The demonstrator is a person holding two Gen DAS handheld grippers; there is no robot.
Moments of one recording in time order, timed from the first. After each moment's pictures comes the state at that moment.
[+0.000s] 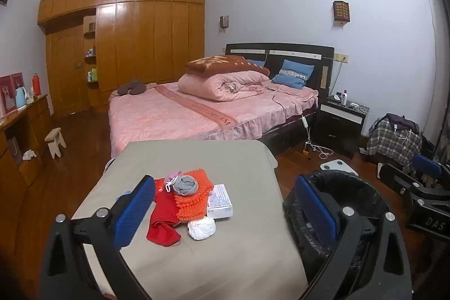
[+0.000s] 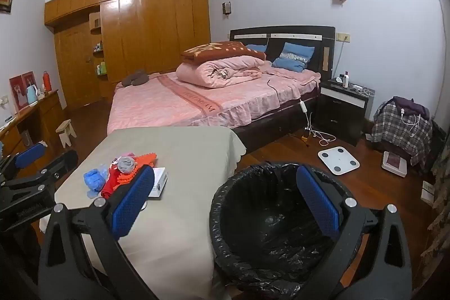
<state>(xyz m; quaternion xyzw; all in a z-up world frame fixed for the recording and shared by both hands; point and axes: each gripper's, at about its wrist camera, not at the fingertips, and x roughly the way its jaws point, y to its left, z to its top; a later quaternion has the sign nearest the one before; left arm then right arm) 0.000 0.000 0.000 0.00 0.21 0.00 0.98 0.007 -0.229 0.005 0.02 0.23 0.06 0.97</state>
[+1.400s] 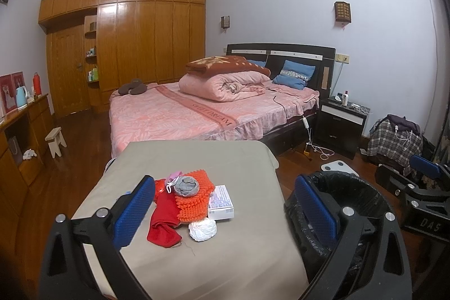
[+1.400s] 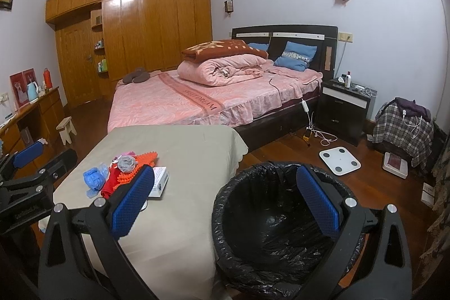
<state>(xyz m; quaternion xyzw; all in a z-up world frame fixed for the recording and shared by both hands) -0.001 0.000 0.002 0.00 0.21 0.00 0.98 0.014 -0.228 0.007 0.01 0.24 0.06 0.97</state>
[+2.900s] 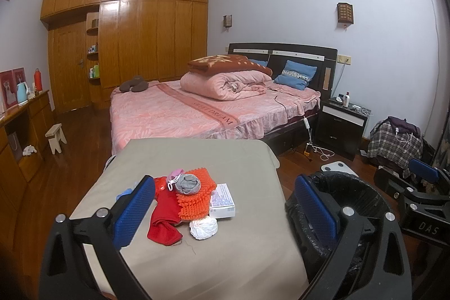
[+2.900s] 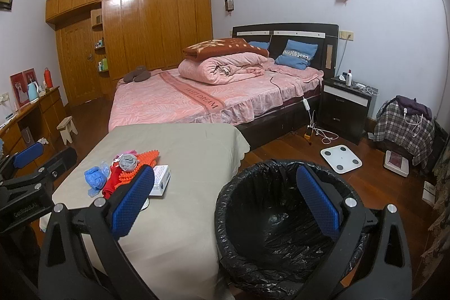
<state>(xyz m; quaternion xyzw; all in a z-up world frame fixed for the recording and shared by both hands) -0.001 0.003 0.002 0.00 0.21 0.00 0.98 0.015 -0.226 0.005 0.01 0.24 0.06 0.97</state>
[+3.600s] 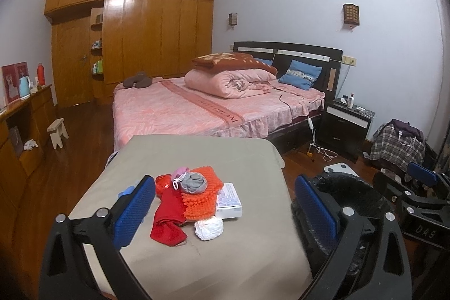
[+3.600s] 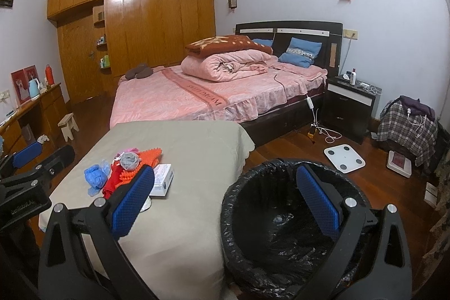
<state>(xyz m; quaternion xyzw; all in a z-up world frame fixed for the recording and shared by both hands) 0.005 0.014 -0.004 -0.01 0.22 0.01 0.98 0.024 -0.214 -0.004 0.01 0.24 0.06 0.97</state>
